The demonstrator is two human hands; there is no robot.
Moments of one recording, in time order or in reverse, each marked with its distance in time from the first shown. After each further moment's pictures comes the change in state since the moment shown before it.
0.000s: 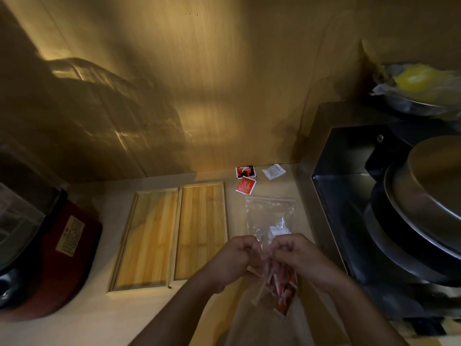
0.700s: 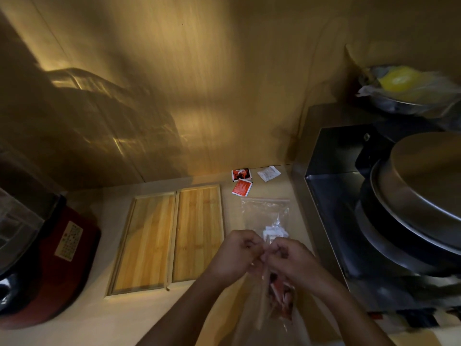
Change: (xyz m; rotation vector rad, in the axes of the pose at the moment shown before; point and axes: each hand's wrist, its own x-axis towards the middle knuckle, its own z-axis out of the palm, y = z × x) left_hand 0.009 -0.003 0.015 0.067 0.150 0.129; right_hand -0.007 0.022 0.007 -0.168 0.147 -0.069
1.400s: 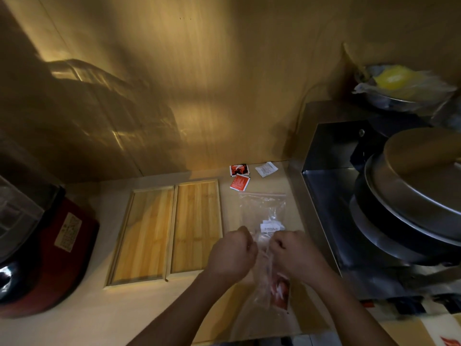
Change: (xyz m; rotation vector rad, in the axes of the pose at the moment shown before) left_hand -0.017 0.003 0.005 0.688 0.154 0.077; right_hand -0.006 -0.012 -0.001 -0.597 0.109 0.007
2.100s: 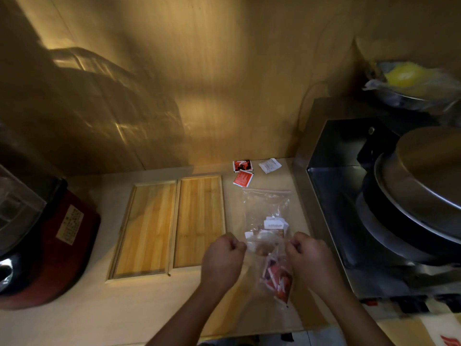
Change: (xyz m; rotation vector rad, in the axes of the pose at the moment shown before) left_hand -0.012 -0.029 0.015 -0.419 0.147 -0.294; right_hand -0.018 0.007 0.009 0.128 0.136 0.176
